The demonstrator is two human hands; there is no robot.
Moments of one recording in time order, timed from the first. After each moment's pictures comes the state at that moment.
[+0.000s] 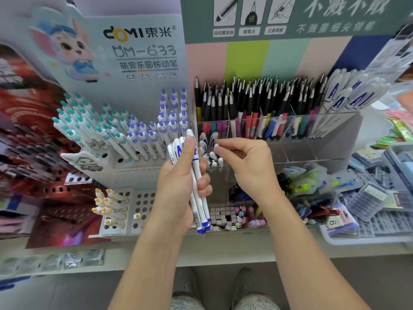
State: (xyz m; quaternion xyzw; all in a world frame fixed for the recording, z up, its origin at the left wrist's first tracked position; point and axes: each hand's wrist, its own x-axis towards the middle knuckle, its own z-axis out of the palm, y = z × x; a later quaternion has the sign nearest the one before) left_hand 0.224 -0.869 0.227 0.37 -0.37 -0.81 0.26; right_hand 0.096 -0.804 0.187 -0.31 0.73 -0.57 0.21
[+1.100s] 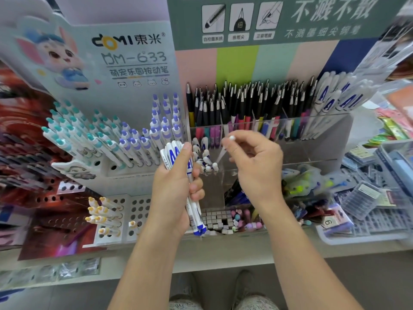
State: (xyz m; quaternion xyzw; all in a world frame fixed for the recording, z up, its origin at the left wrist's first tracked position) left_hand 0.217 -0.873 0.224 0.41 -0.39 -0.78 0.26; right_hand 0.095 -0.795 0.192 -0.29 0.72 -0.62 0.07
